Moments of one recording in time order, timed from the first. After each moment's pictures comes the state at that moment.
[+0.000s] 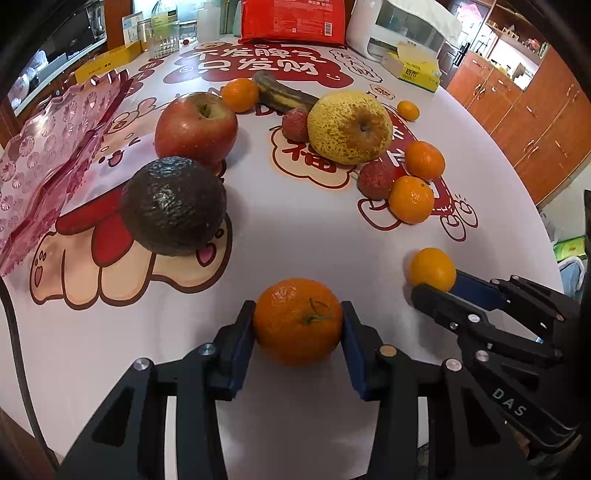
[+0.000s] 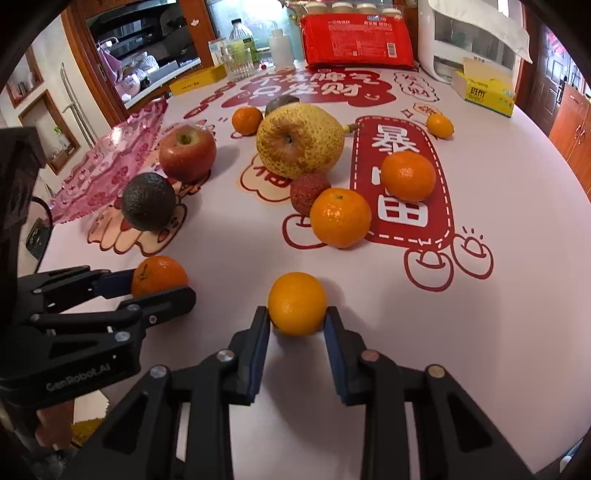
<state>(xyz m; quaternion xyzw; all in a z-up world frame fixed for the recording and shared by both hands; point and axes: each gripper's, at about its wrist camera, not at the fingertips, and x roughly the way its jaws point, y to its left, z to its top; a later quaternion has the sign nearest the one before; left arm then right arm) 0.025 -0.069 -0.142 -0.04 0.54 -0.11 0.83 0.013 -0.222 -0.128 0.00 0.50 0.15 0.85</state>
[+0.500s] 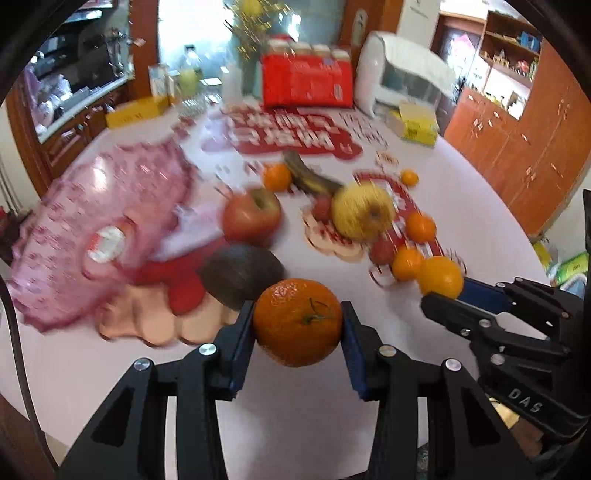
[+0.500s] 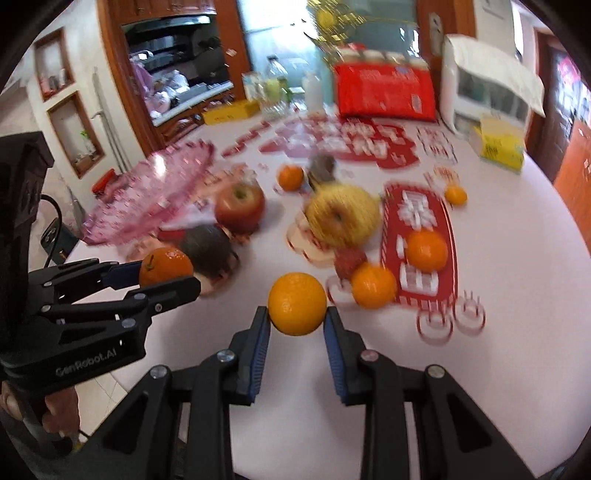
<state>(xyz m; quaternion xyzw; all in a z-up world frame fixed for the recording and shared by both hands) 0.012 -0.025 -0.067 -0.03 0.44 -0.09 0.89 0.005 -0.195 -0.065 -0.02 0.43 0.19 0.88</state>
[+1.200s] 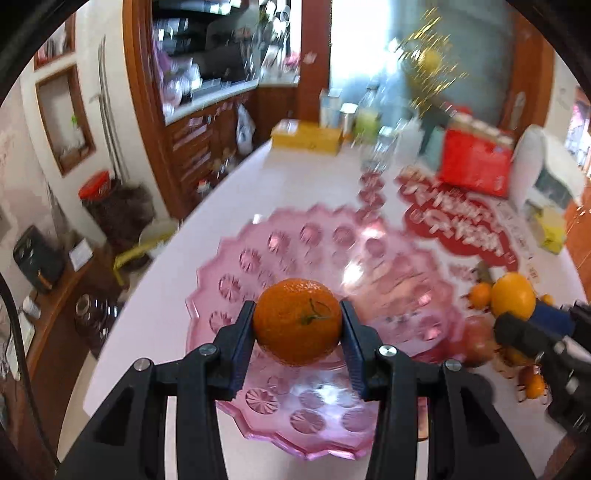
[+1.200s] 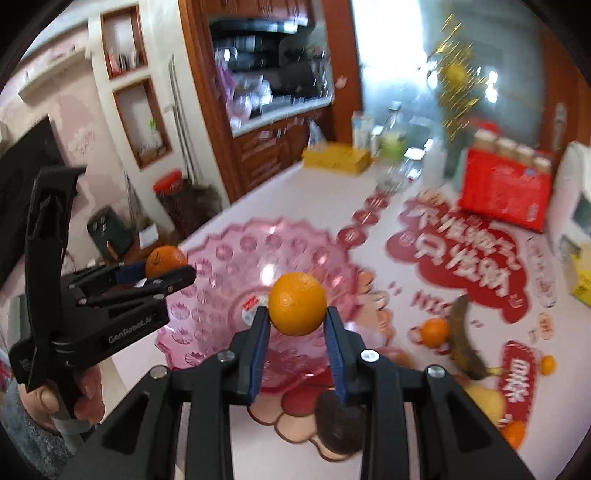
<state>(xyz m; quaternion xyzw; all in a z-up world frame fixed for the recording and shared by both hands) 0.079 0.181 -0.038 -0.08 0.42 0.14 0.89 0.102 -0.006 0.004 -0.07 0.39 0.32 0.86</state>
